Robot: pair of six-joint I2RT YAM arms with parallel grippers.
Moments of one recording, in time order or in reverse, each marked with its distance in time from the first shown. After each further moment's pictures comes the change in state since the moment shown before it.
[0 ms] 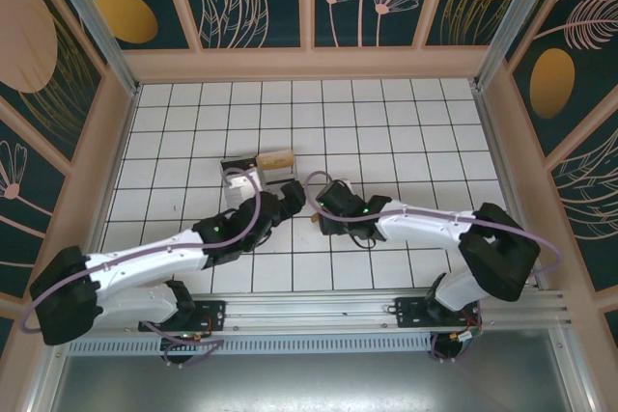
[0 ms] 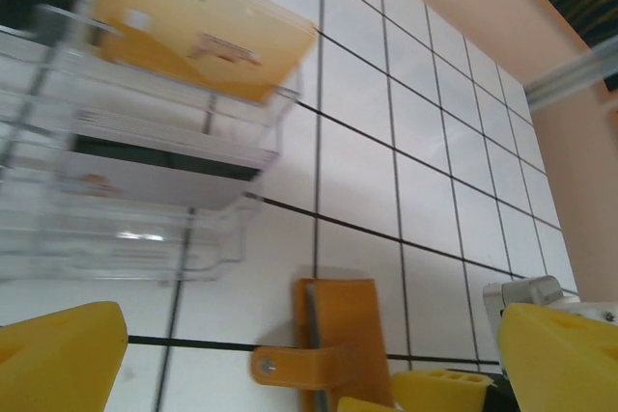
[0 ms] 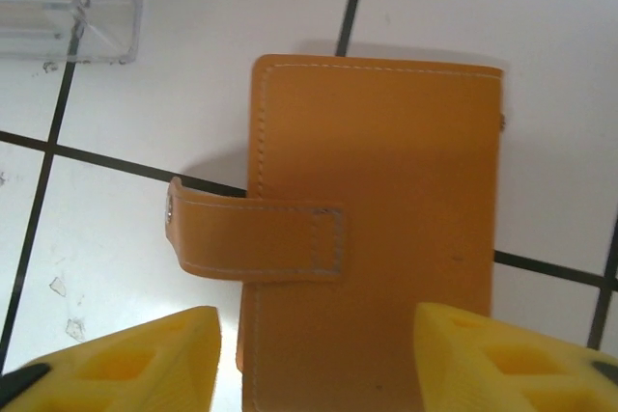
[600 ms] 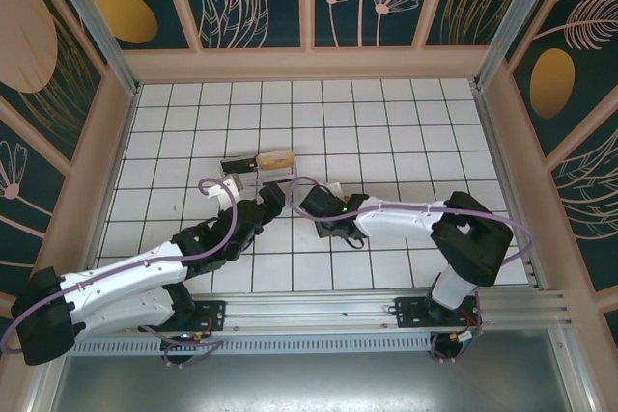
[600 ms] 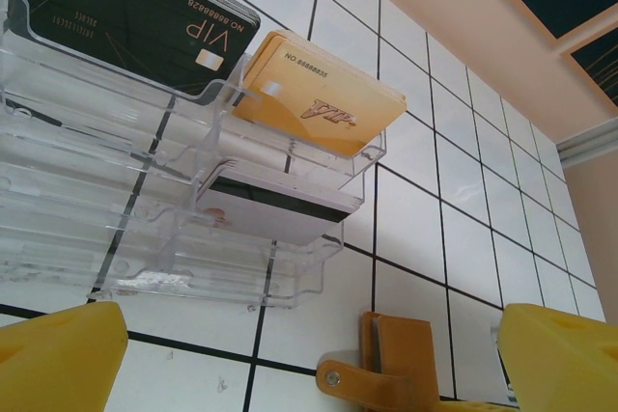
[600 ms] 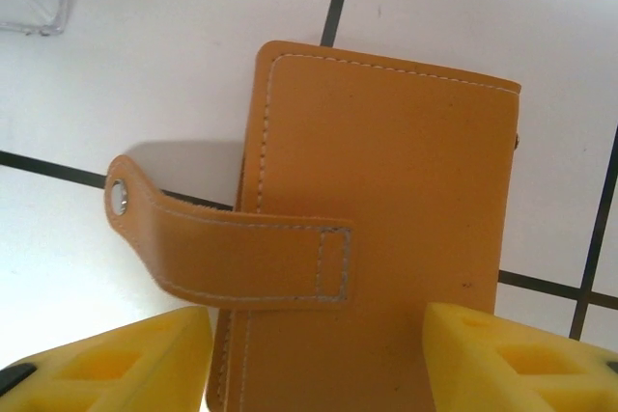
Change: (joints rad) left arm 0.014 -0.151 -0.077 -0.081 -0.091 -0.031; right arm 0.068 0.138 0.105 -0.114 0.140 0.006
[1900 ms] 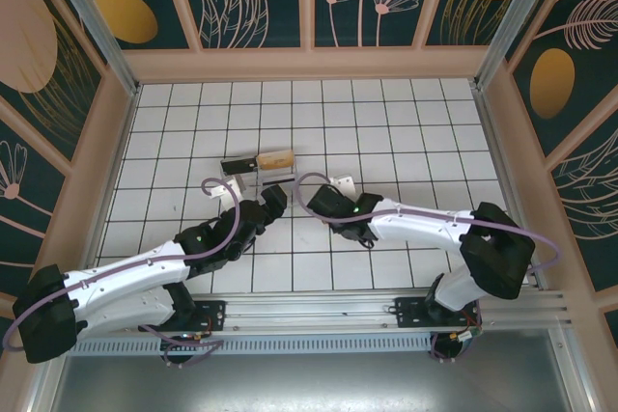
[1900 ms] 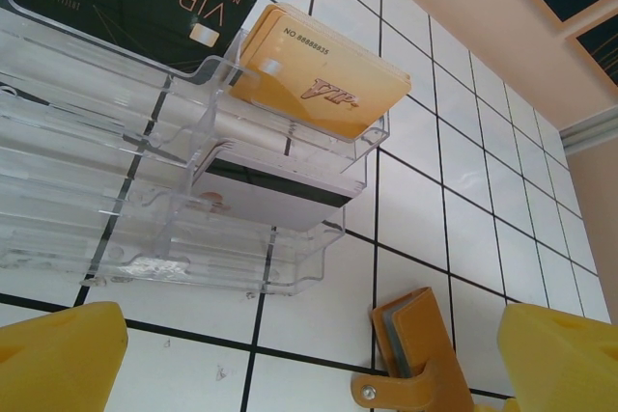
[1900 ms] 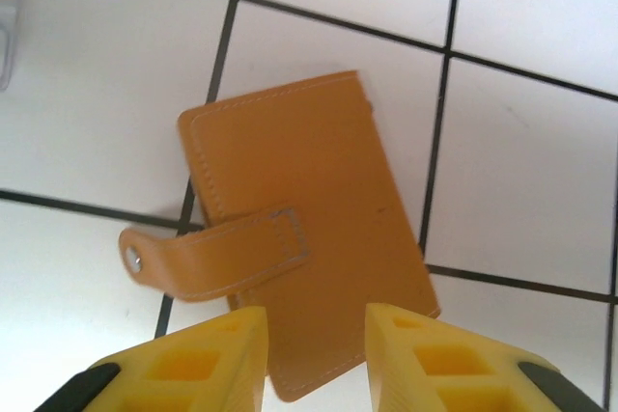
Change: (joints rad) left arm 0.000 0.021 -0.005 0.012 0.027 -0.007; right arm 0.009 -0.134 -0.016 -0.117 0.141 0.016
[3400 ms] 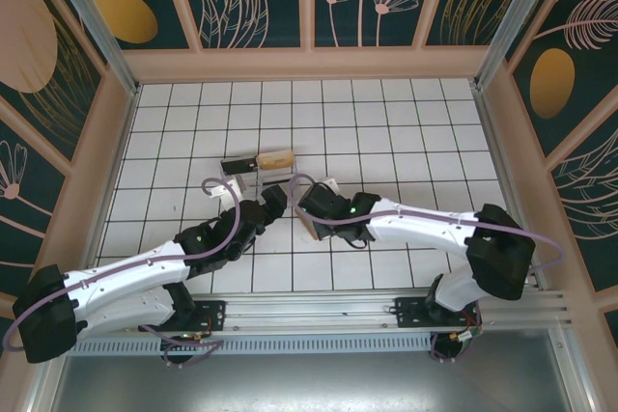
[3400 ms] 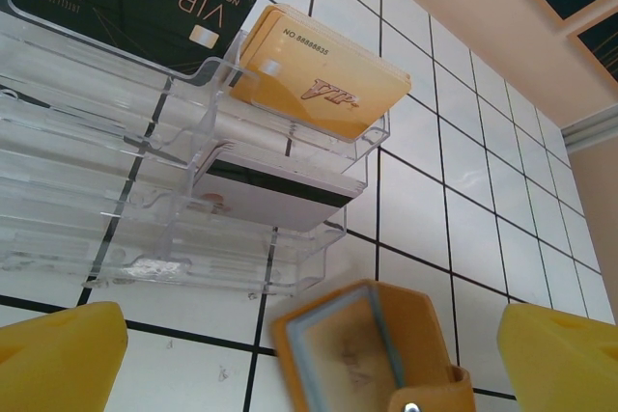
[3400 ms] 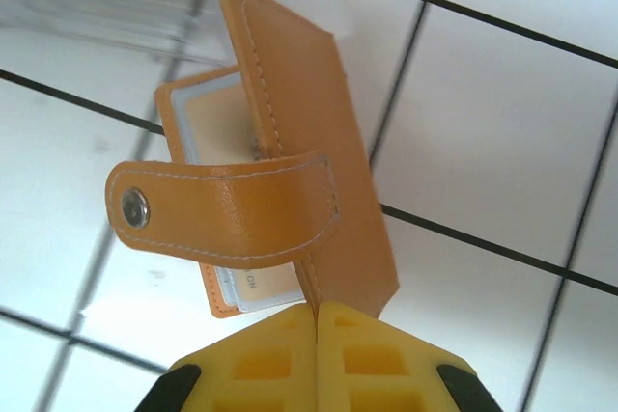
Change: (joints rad) left arm 0.000 0.000 0.001 -0.001 -0.001 0.013; right arm 0.040 -0.026 0.079 0.021 -0.209 -0.047
